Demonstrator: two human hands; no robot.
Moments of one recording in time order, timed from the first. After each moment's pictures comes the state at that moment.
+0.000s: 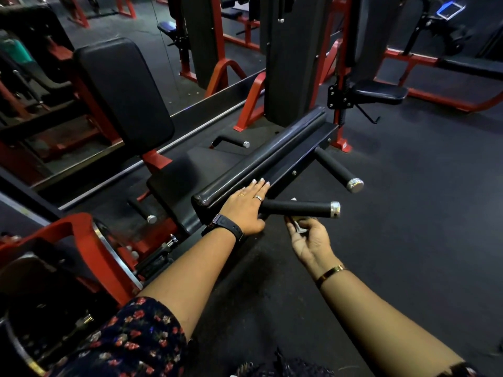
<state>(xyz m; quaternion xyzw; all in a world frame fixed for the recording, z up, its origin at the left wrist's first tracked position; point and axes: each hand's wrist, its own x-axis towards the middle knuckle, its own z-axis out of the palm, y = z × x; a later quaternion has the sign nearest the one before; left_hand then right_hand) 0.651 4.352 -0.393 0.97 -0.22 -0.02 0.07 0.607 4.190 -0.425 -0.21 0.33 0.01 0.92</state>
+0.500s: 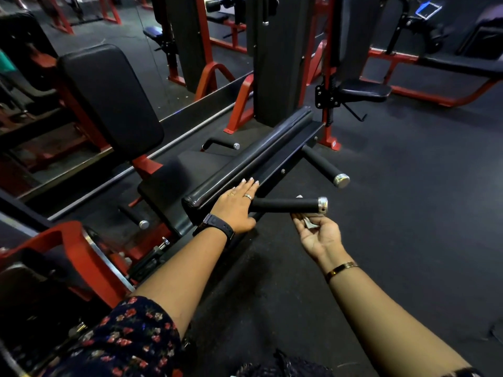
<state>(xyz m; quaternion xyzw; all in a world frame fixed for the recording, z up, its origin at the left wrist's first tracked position) 0.651 4.351 -0.393 0.97 -0.21 -0.04 0.06 0.599 4.150 -0.413 -0.16 0.35 0.00 0.92</state>
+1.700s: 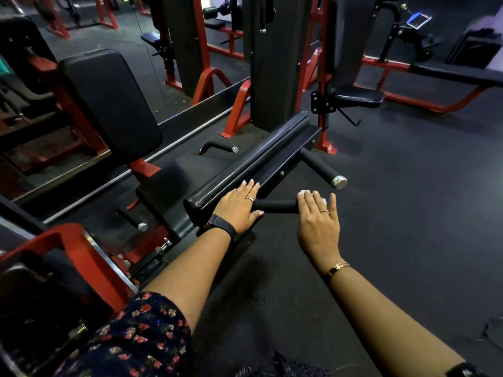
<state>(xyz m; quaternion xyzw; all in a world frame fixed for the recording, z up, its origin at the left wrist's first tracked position) 0.651 4.348 -0.400 0.98 -0.21 0.02 0.03 0.579 4.157 -0.405 -0.98 0.00 -0.18 0.00</state>
